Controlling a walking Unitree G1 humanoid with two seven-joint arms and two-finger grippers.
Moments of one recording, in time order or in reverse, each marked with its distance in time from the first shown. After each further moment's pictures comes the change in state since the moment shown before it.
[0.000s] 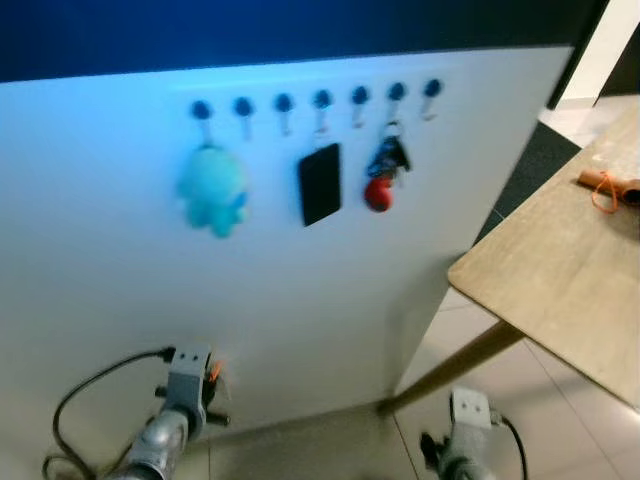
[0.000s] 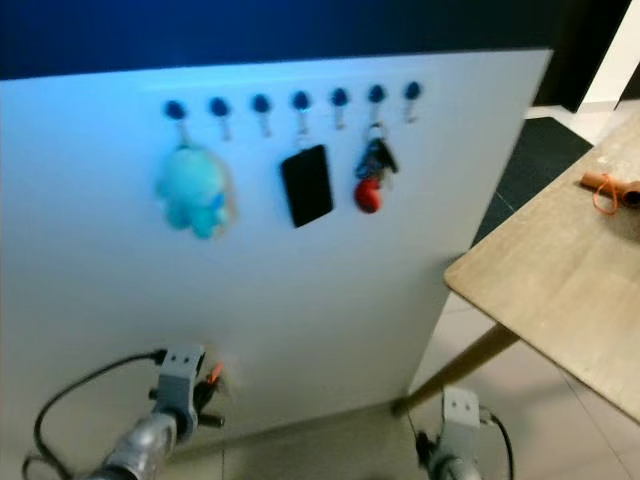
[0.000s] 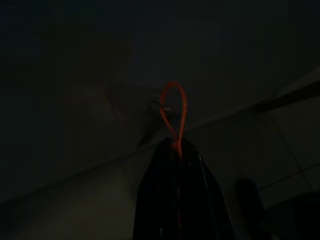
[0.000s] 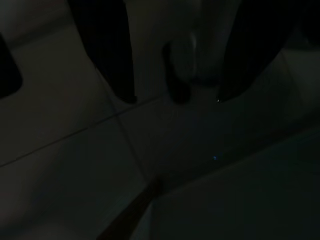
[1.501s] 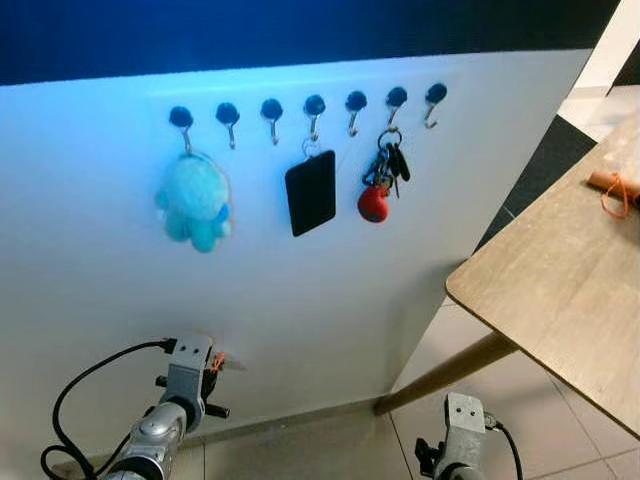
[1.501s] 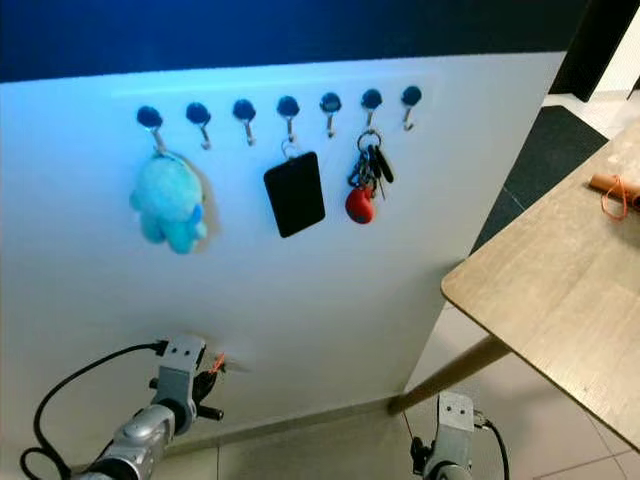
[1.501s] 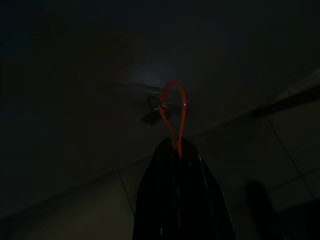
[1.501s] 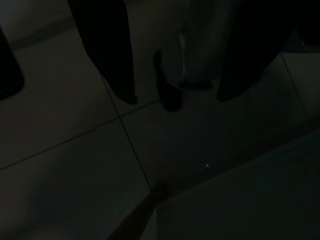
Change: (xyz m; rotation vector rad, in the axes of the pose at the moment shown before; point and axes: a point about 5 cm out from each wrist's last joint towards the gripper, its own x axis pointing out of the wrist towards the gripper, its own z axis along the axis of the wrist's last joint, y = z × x) left arm 0.001 0.004 0.010 0.036 -0.039 -0.017; right arm 0.000 0.002 -0.002 0.001 0.004 0.005
